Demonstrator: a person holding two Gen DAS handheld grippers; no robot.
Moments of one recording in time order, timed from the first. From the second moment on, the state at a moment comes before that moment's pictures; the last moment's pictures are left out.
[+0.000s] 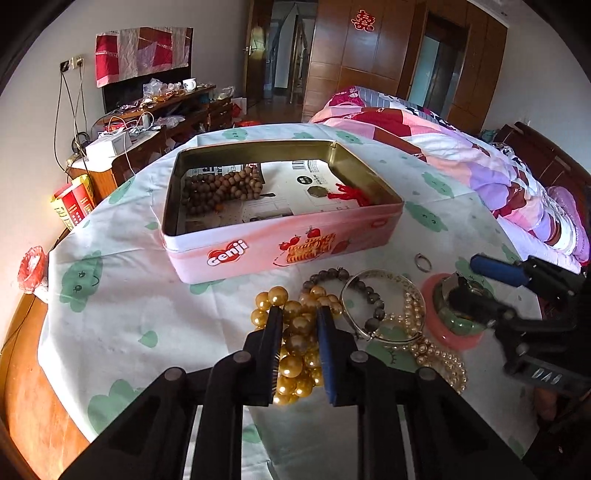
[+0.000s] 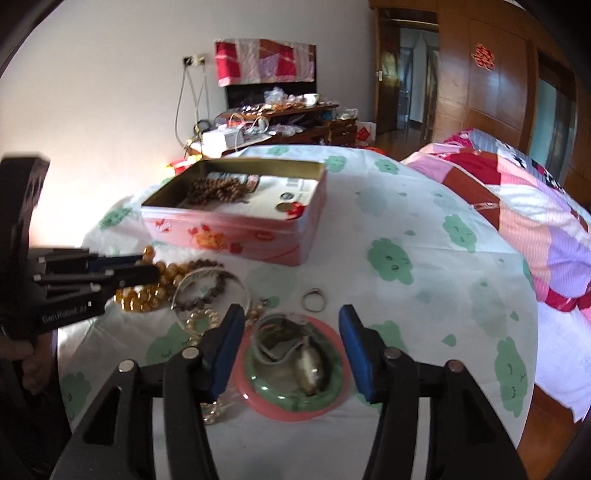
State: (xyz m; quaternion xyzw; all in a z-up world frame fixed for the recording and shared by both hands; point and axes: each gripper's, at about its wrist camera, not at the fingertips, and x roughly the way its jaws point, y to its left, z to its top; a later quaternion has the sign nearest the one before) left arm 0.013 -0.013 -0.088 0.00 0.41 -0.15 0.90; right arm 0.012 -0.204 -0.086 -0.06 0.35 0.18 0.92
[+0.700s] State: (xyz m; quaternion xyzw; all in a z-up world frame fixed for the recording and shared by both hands) left arm 0.007 -0.008 -0.061 0.00 0.38 -0.17 0.91; right arm 0.005 -0.209 -0.061 -0.04 0.32 0.19 0.93
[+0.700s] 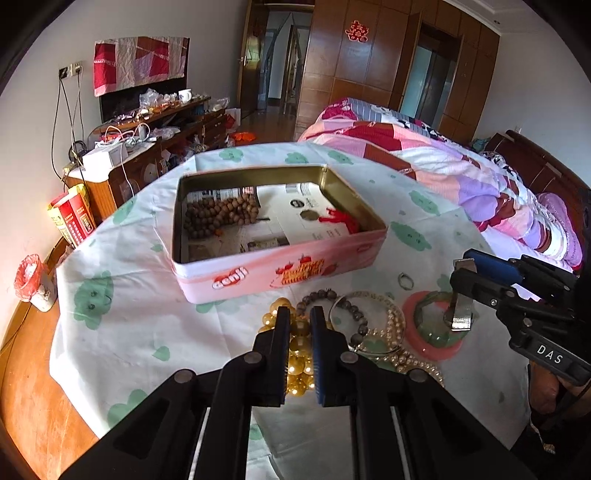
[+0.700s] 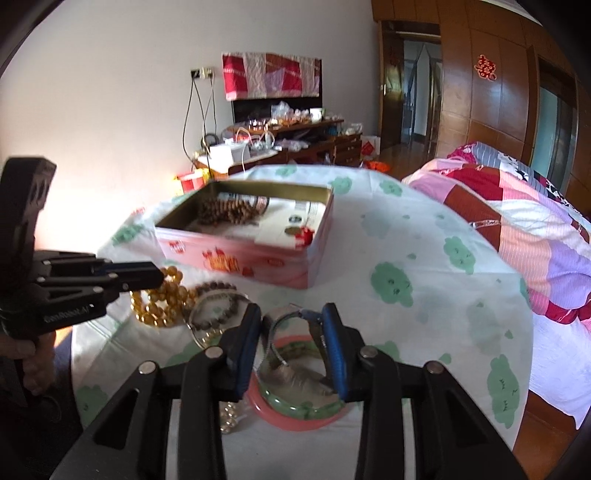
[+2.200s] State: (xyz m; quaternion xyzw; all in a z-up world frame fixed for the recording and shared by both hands) left arm 0.078 0.012 0.006 0.00 0.29 -0.12 0.95; right arm 0.083 -0.176 -0.003 -0.05 0.26 0.22 0.94
